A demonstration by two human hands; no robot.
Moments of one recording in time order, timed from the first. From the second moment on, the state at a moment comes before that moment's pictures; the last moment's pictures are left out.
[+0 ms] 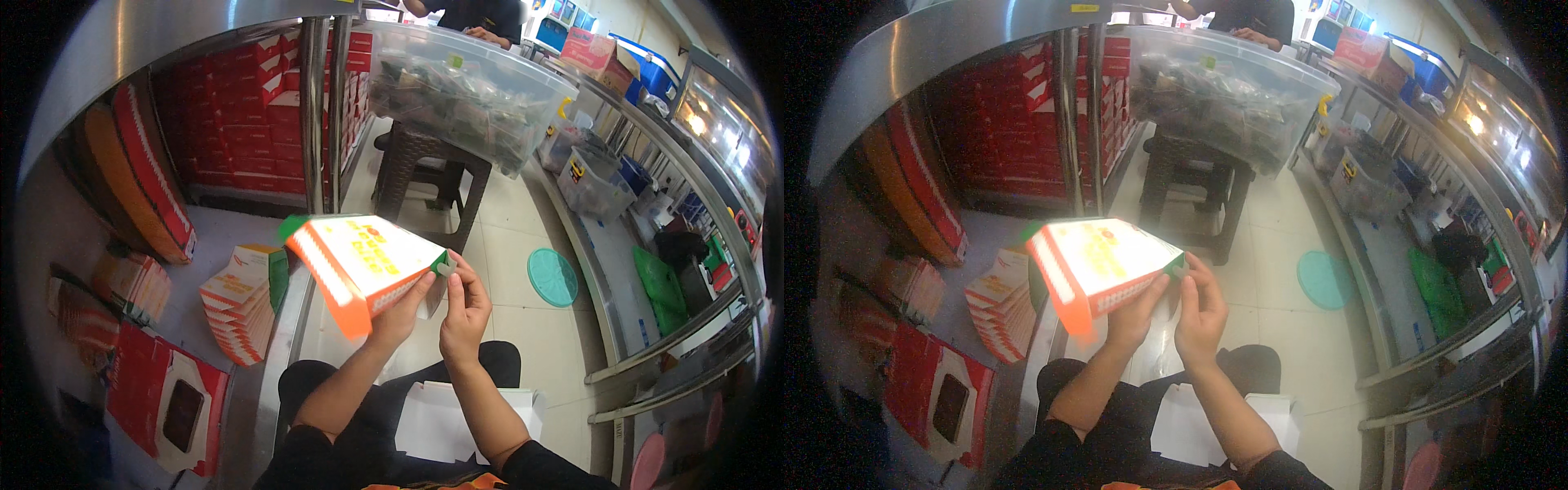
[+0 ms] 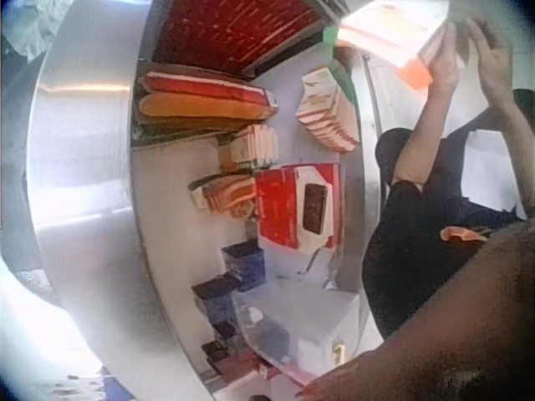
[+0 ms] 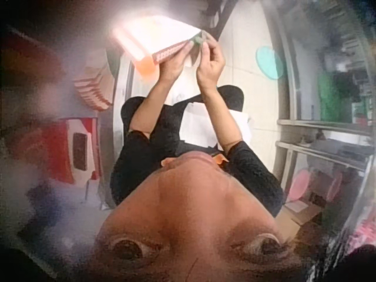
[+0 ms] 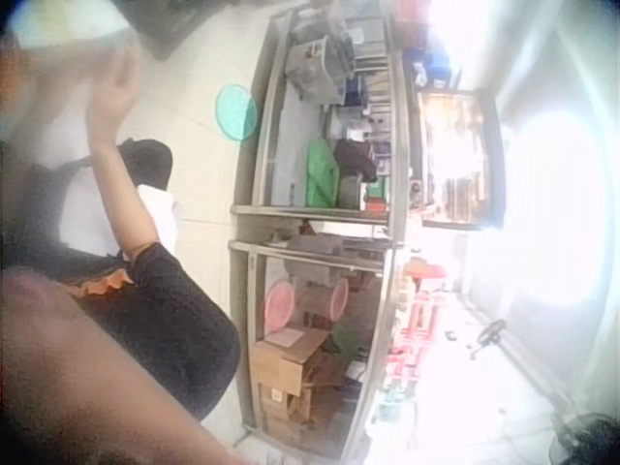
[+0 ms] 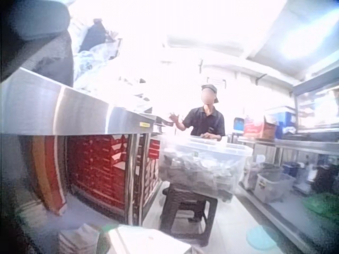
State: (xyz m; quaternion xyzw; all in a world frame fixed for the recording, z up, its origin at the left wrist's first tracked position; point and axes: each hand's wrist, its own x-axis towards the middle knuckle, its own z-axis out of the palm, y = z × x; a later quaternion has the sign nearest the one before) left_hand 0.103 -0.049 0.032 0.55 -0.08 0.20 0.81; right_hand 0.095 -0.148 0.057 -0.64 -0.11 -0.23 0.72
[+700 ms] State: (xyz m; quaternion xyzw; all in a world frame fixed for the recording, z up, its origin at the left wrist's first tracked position) left_hand 0.097 -0.062 0.023 0.64 -0.17 0.28 0.70; right_hand 0.102 -0.162 0.033 -0.80 -0.18 -0.37 0.43
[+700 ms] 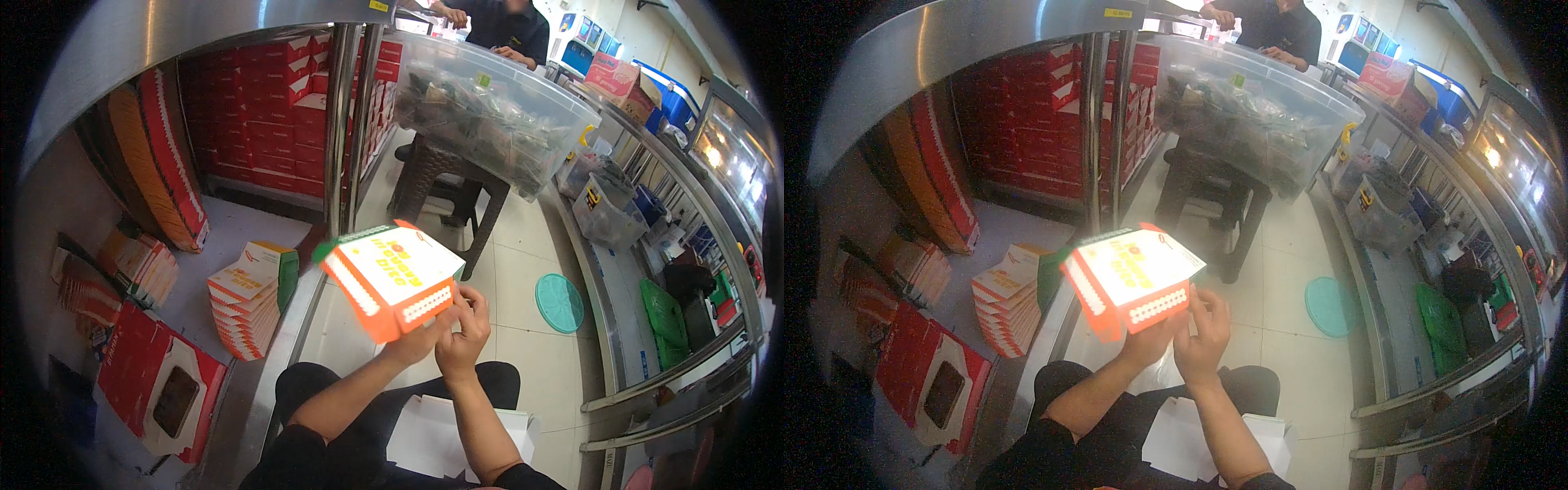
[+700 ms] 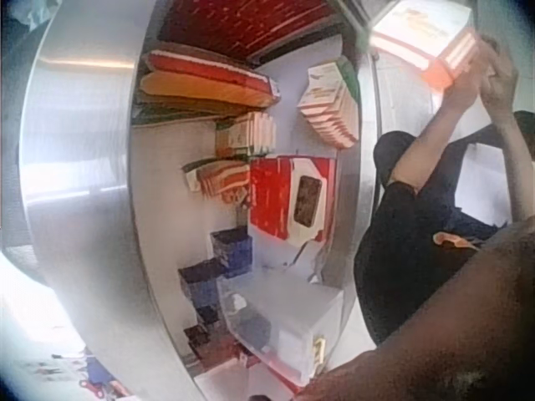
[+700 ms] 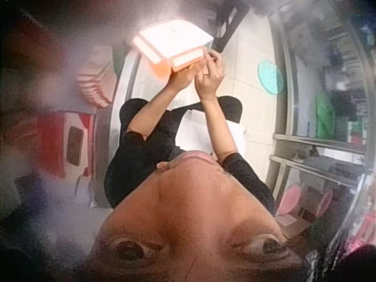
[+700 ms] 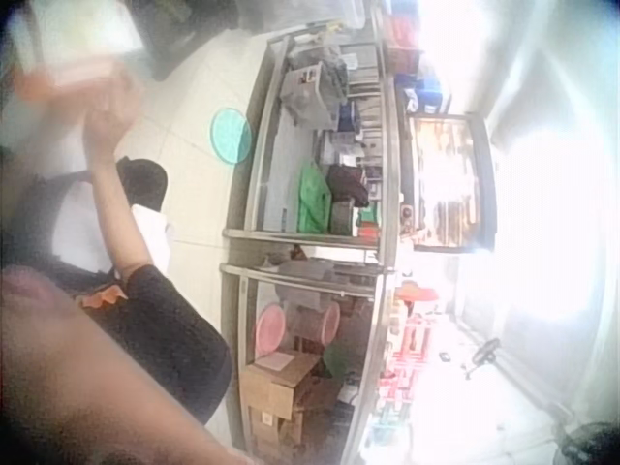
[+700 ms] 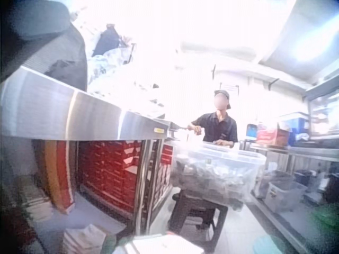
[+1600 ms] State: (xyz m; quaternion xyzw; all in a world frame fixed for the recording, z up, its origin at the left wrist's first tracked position) left_hand 0.110 0.005 0.059 0.71 -0.28 0.34 0.55; right_hand 0.110 -0.200 0.106 -0.81 -0.23 -0.11 0.53
